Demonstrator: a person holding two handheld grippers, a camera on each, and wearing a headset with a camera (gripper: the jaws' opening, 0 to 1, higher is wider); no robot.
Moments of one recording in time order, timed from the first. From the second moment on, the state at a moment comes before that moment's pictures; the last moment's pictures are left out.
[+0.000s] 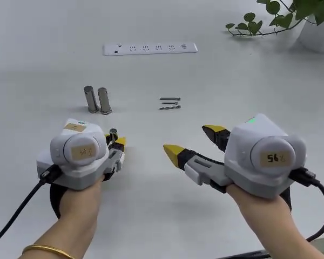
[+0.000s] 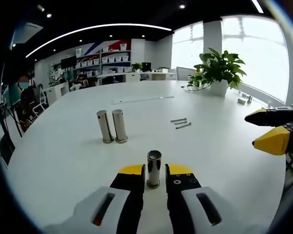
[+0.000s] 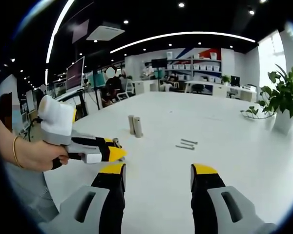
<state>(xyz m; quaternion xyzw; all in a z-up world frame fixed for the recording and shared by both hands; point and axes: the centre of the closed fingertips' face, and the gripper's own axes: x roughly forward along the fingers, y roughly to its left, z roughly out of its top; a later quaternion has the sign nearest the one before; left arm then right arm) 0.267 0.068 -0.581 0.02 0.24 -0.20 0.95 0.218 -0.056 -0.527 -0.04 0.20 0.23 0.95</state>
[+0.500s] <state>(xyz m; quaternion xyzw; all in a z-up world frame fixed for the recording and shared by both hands) 0.250 0.071 -0.562 0.01 0.23 -0.24 0.94 0.226 -0.065 -0.516 -0.03 0.24 0.29 0.93</state>
